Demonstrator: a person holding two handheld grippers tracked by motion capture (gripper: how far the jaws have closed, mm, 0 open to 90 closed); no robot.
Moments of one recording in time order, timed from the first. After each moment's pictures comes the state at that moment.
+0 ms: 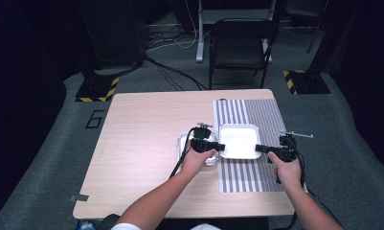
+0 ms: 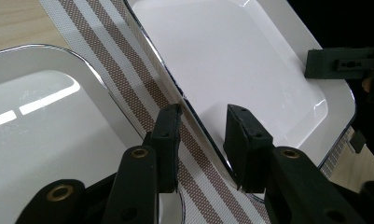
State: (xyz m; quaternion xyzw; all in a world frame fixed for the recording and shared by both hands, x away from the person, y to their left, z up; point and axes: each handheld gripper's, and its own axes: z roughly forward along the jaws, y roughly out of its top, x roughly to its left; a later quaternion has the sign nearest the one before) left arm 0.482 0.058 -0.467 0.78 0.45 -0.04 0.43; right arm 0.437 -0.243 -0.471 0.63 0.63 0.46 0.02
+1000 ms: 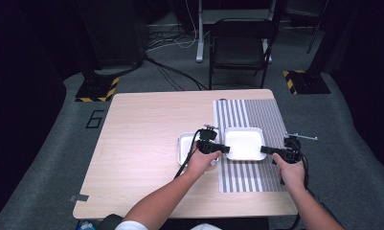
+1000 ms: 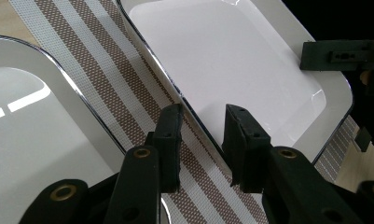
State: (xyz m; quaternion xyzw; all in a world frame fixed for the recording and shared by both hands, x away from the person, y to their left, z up) left arm 0.485 0.039 -0.480 0.79 0.45 -0.05 0.42; right arm 0.438 -0.259 -0.483 0.64 0.62 0.44 0.04
